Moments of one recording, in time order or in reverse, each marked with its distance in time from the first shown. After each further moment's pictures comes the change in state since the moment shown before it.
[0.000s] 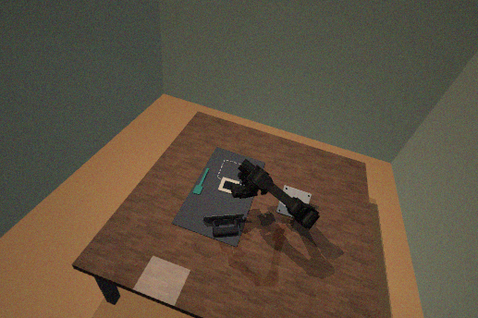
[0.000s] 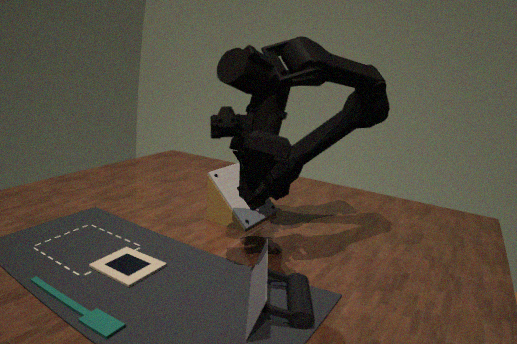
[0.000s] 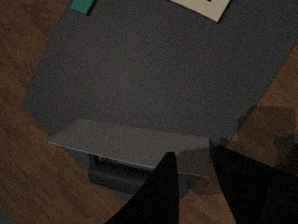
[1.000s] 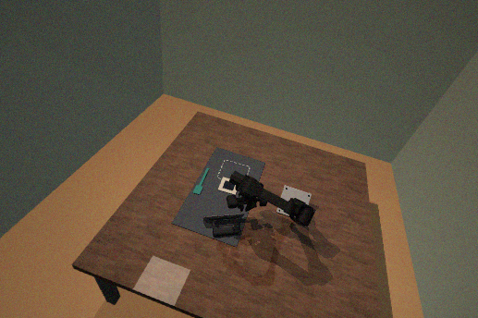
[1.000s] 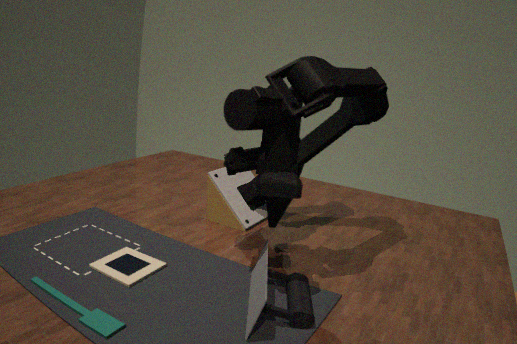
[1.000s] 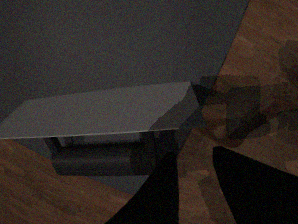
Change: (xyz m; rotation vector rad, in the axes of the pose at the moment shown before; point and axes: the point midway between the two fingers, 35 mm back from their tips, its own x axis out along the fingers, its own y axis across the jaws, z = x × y) arm 0.032 0.002 -0.051 0.176 0.185 -0.192
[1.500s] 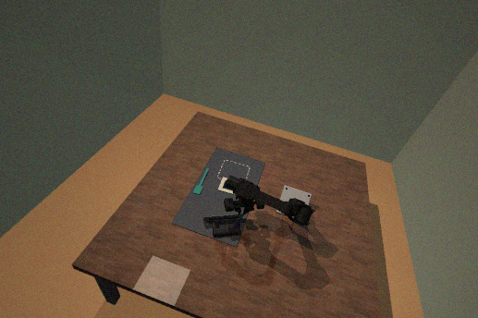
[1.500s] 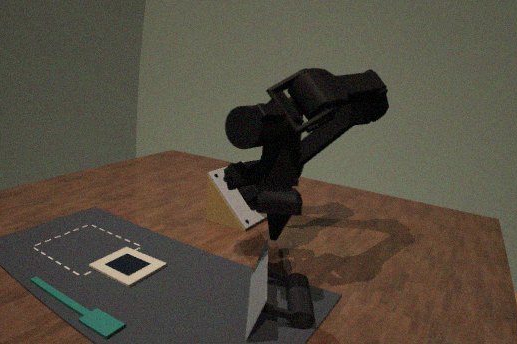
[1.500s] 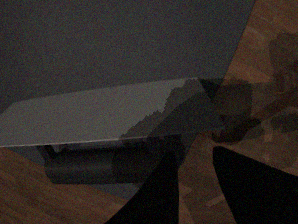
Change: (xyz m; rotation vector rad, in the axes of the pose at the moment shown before) arm 0.018 0.009 -0.004 0.012 0.016 -0.031
